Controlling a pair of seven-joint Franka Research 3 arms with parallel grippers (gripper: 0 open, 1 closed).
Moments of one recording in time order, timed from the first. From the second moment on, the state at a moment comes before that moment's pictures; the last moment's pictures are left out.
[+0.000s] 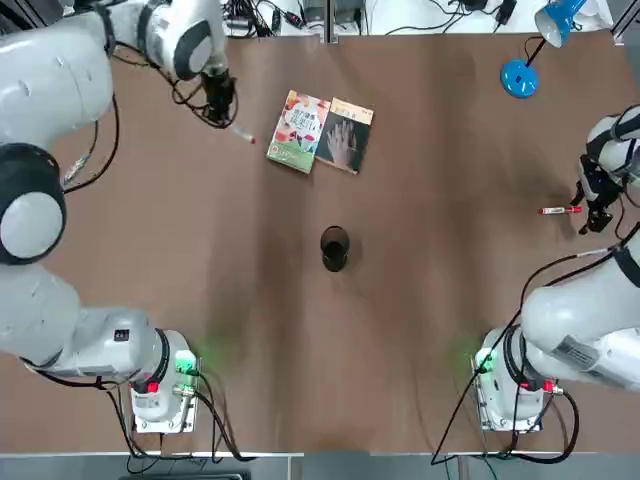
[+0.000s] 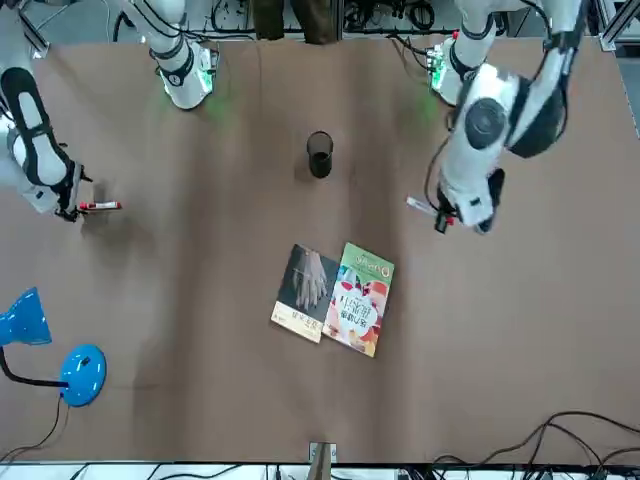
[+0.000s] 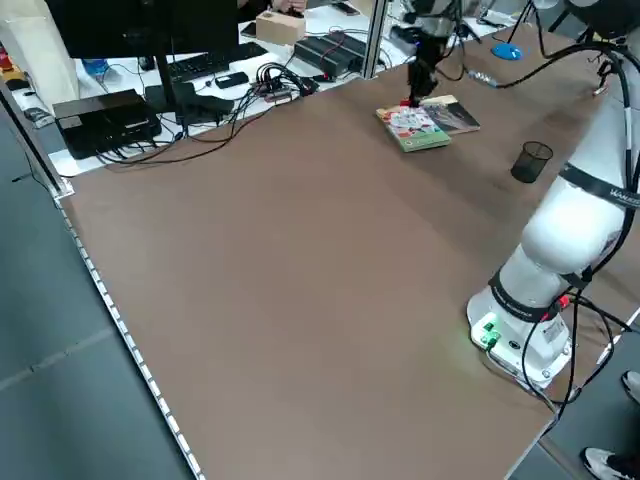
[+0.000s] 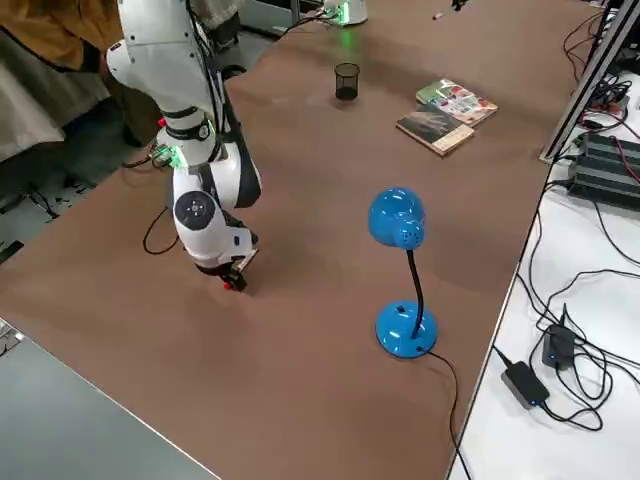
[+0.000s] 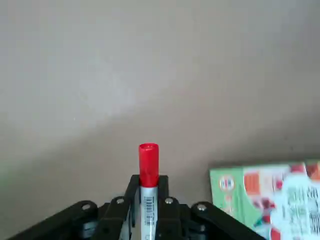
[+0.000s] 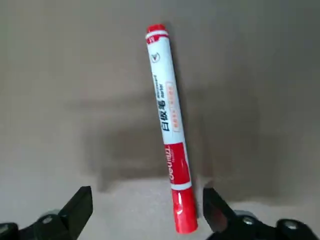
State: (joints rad) left arm -0.02 0.10 -0.48 -2.00 0.17 2.01 -1.64; right arm -0.41 0.44 -0.31 -2.25 0.11 2.45 -2.23
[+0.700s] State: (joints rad) left arm -0.44 0.13 -0.52 -1.98 0.28 1.92 -1.68; right arm -0.41 0.43 -0.27 -2.23 0.10 2.43 -2.29
